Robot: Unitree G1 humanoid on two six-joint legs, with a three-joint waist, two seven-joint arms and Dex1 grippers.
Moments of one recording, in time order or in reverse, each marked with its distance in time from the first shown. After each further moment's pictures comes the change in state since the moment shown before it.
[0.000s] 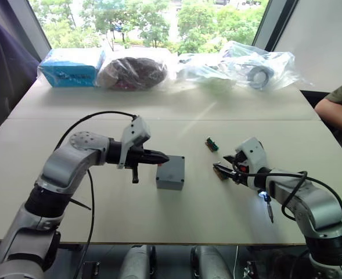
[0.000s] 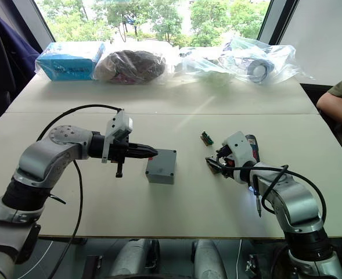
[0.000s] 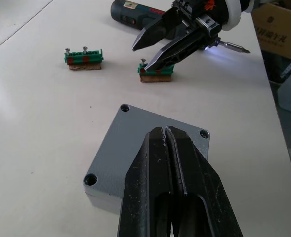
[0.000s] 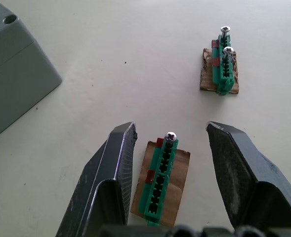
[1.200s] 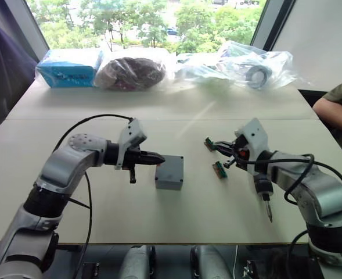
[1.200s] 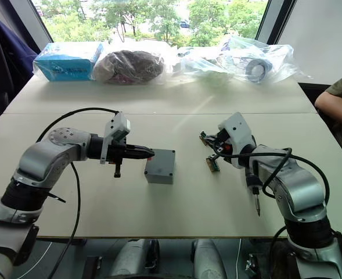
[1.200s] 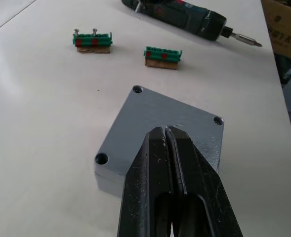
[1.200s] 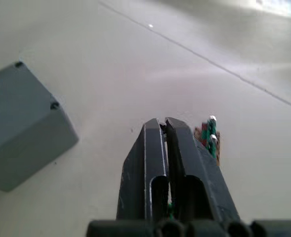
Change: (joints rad) left arm 0.015 0.043 0.016 0.064 0.003 -0.007 -0.002; right arm -0.196 0.026 0.005 -0.103 0.072 0.065 0.041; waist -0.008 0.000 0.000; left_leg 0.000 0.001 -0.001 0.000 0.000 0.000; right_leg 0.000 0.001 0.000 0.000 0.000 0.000
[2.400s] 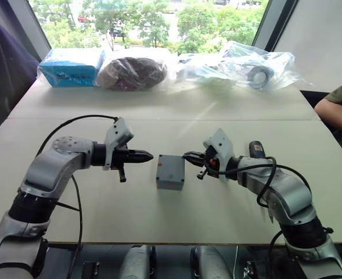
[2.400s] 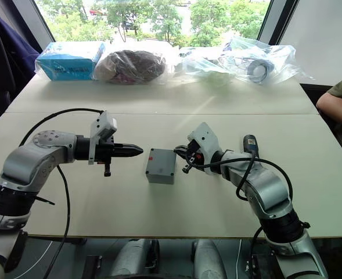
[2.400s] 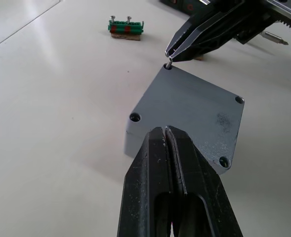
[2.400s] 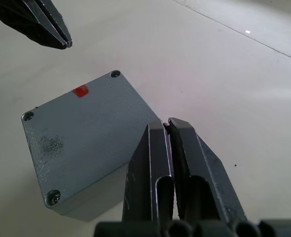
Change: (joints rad) left arm 0.049 0.029 0.059 -0.032 -0.028 0.006 0.041; right arm 0.013 0.077 0.189 0.097 -0.071 -0.119 0.027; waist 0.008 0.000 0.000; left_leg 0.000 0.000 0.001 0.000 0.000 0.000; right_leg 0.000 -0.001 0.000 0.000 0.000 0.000
